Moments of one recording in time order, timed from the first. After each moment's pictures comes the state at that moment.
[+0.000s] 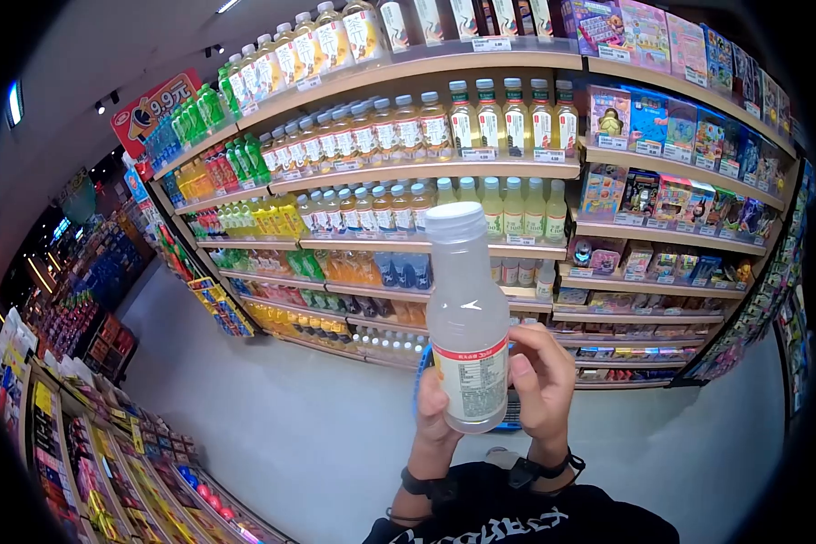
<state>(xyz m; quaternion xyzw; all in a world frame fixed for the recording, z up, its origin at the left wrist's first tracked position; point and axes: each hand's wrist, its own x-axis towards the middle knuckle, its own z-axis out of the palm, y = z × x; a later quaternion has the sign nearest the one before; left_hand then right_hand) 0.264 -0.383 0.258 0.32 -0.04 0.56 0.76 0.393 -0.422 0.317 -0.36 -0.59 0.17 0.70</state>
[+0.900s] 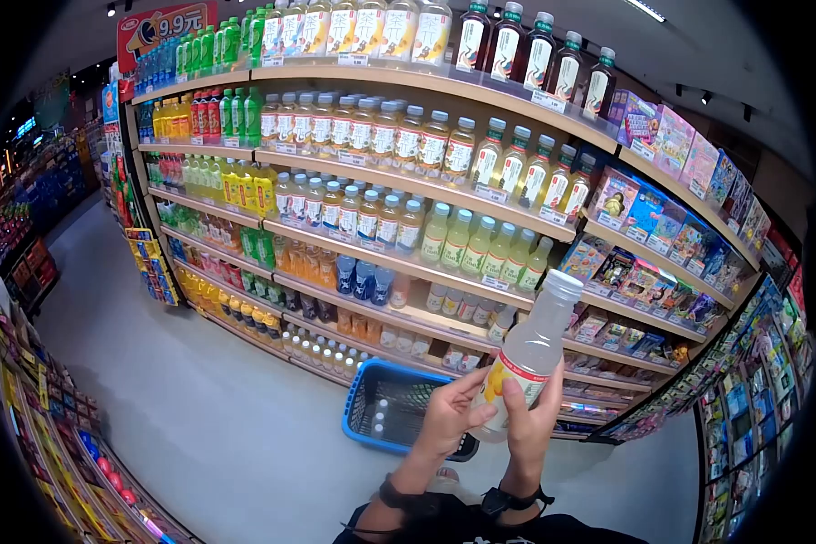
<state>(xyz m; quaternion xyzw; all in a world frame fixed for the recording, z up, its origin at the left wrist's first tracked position) 0.247 -0.344 0.242 0.39 0.04 0.51 0.76 0.338 -0.391 0.314 -0.44 -0.52 0.22 0.70</state>
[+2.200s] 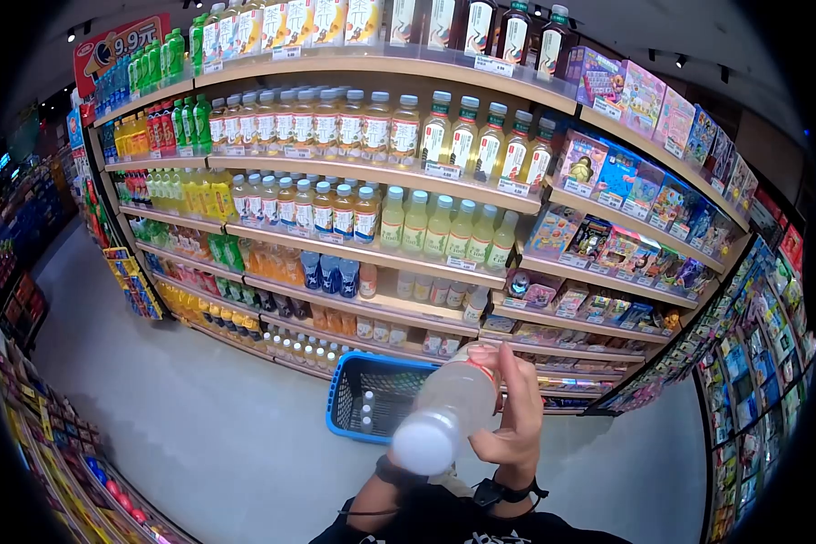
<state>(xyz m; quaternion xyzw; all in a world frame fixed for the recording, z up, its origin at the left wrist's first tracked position) 0.310 -0.326 0.169 0.21 -0.11 0.35 0.91 0.400 -0.402 0.308 -0.40 -0.72 -0.03 0.57</state>
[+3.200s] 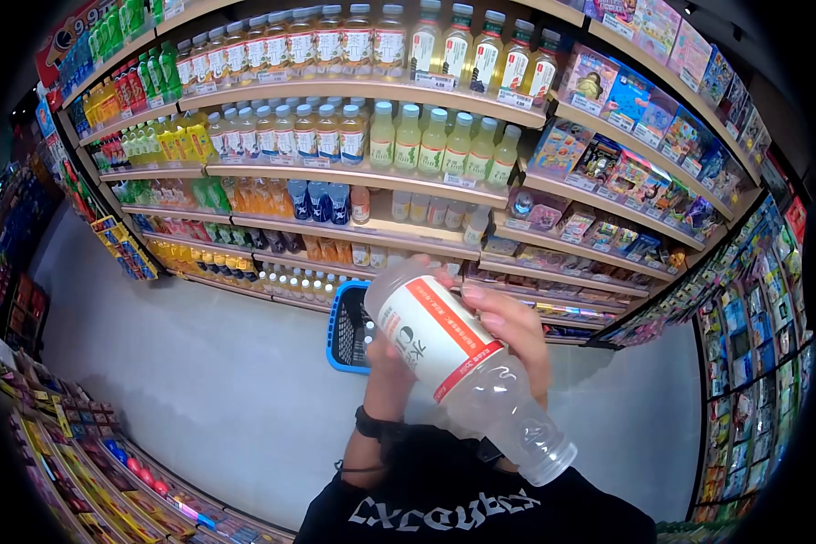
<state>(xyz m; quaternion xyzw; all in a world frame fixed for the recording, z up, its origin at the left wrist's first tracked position) 0.289 -0.309 0.204 0.26 -0.20 0.52 0.79 0.390 -0.392 0.289 -0.34 -0.73 -0.02 0.60</state>
